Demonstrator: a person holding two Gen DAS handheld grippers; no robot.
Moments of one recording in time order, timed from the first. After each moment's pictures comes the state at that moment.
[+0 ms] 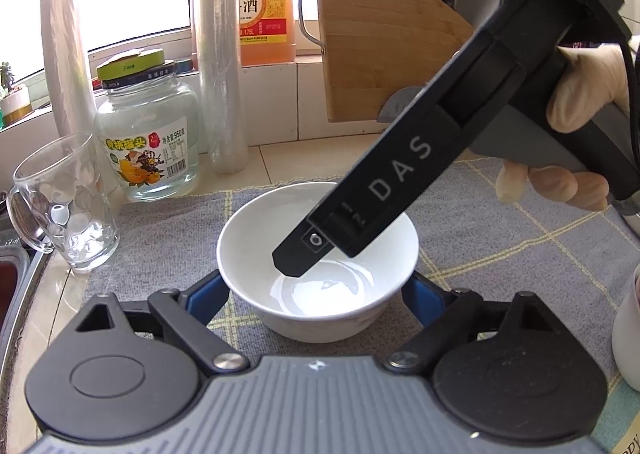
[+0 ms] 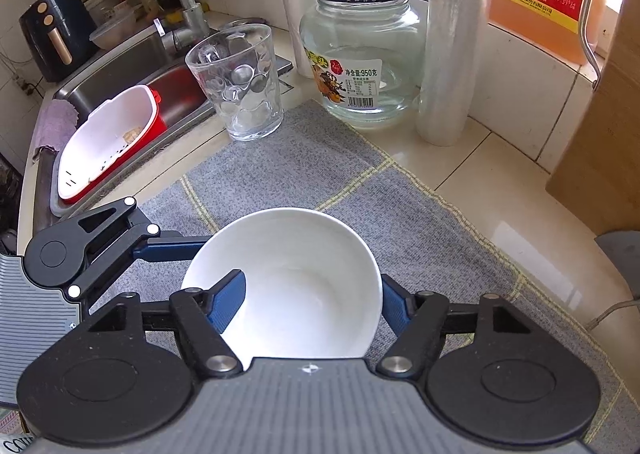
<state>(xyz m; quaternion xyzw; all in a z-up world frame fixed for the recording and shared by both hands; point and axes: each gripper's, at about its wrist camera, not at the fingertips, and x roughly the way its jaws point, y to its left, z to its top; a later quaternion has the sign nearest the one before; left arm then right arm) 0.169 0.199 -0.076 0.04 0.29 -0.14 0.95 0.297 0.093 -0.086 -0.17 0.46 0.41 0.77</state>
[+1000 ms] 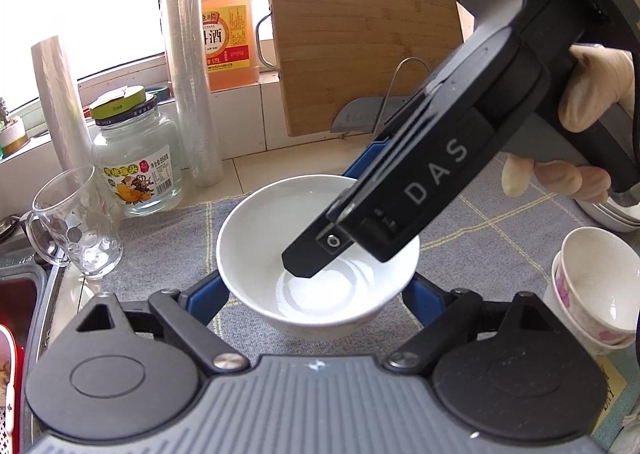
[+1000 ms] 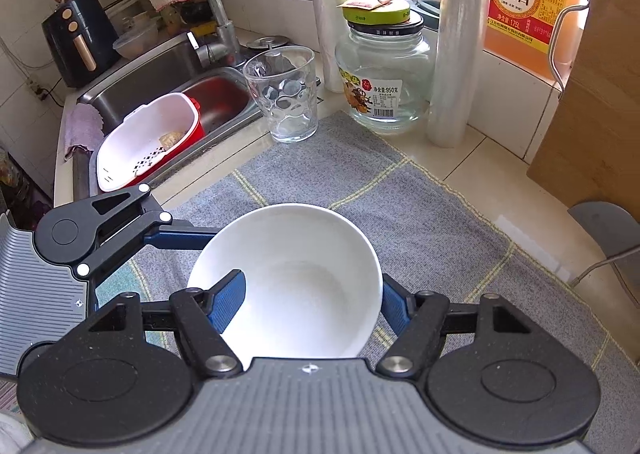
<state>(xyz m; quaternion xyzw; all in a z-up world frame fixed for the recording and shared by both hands) 0.118 0.179 -0.038 0.07 0.30 -0.17 0.94 0.232 0.067 -0.044 -0.16 0.44 0.41 0.78</state>
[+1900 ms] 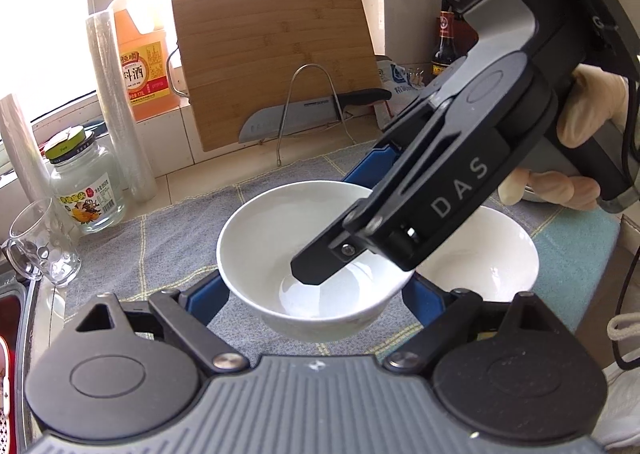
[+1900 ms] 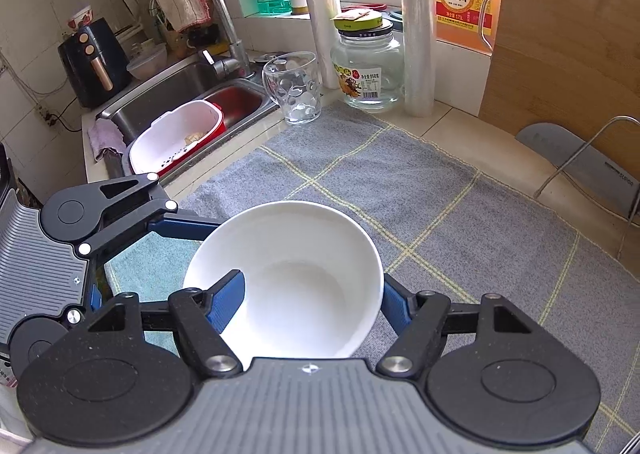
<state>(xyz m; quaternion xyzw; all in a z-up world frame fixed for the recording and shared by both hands) 0.043 0.117 -0.013 0.11 0.30 -0.23 0.92 0.142 -0.023 -0.023 -0.11 0.42 0.40 0.81</state>
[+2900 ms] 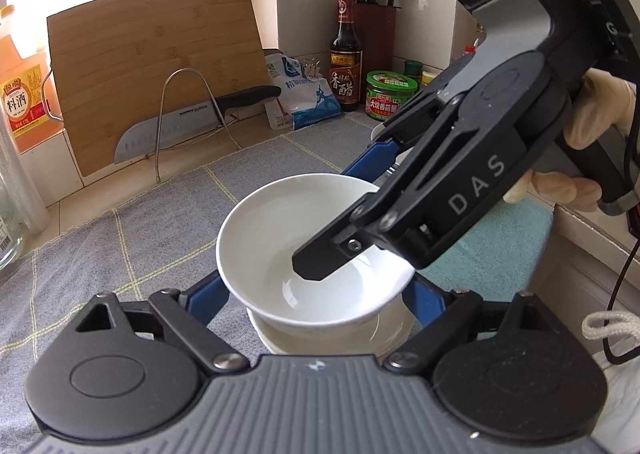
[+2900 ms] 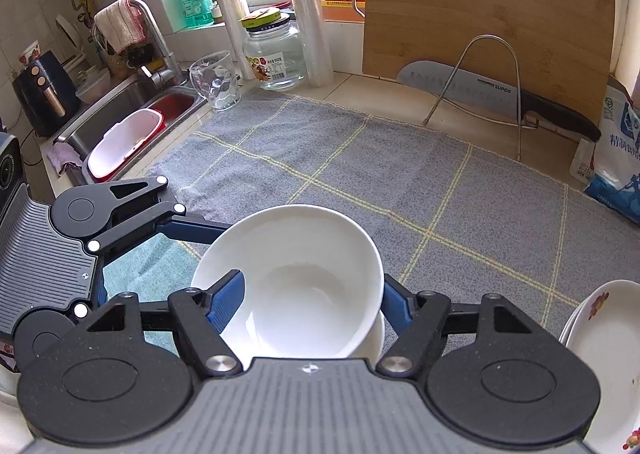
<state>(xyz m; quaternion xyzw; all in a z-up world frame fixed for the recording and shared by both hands) 0.046 0.031 -0.021 0.12 0.31 -0.33 0.88 0.104 -0.132 -0.024 -0.07 0.43 0.32 0.84</state>
